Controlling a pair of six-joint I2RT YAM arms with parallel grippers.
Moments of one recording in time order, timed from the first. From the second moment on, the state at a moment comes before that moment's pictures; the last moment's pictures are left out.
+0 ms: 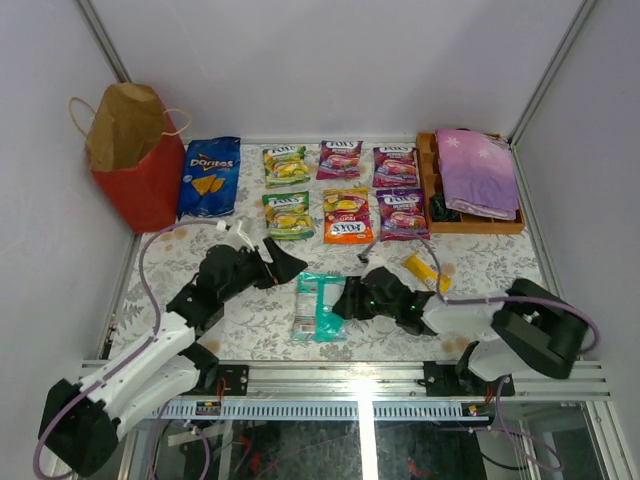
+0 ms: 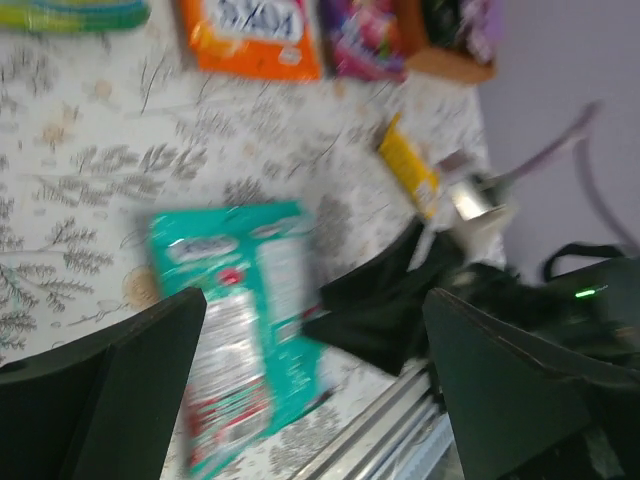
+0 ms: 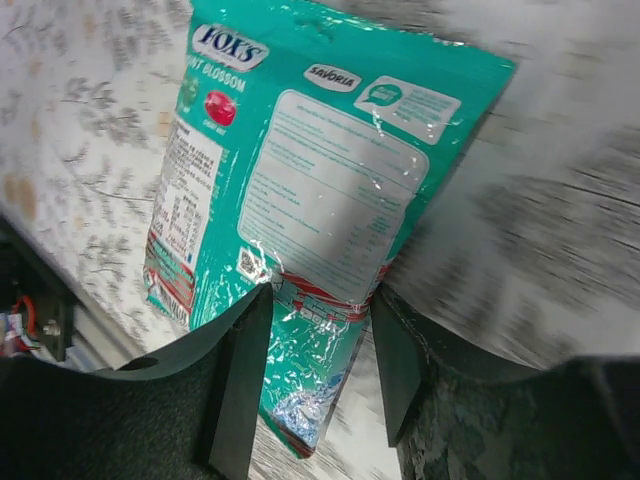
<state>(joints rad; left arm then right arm) -0.57 0.86 0.36 0.10 0.22 -0.84 0.90 1.33 0.35 0.31 -0.02 0.80</state>
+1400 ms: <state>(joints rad) -0.53 0.60 0.74 -0.68 -0.36 -0.76 1.12 2.13 1.08 0.67 -0.13 1.03</state>
